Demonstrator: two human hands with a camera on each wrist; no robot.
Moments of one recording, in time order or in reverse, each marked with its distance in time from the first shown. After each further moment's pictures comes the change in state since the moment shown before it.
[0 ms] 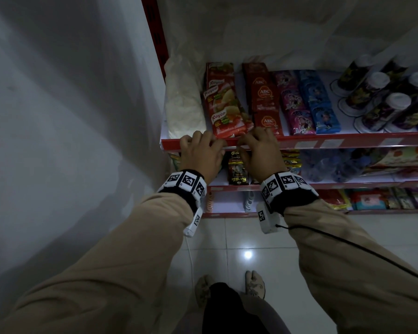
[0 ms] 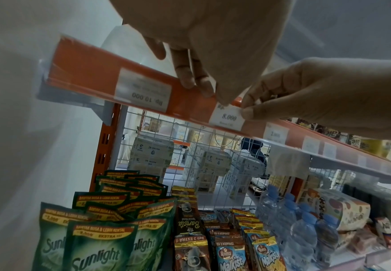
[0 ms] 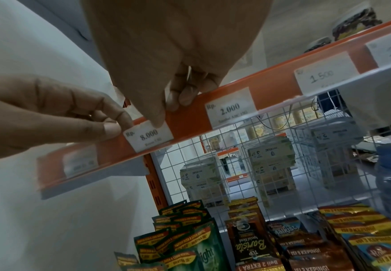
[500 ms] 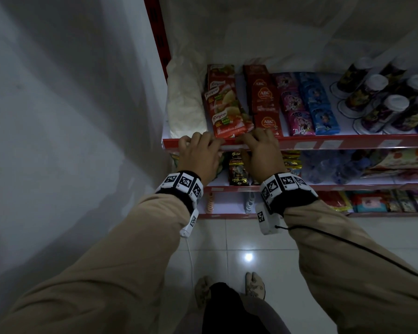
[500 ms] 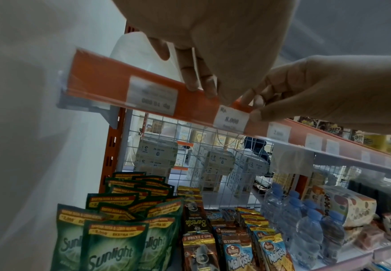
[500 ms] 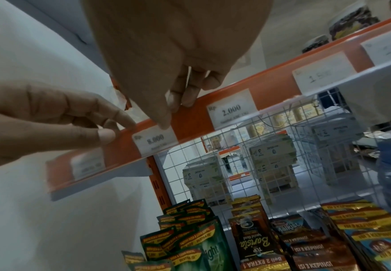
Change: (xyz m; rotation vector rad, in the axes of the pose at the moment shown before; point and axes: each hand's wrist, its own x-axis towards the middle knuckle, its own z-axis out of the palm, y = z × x) left_hand -0.006 -0.004 0.000 0.000 0.039 0.030; right_hand -0.003 -0.003 -0.006 -0.043 -0.057 0.025
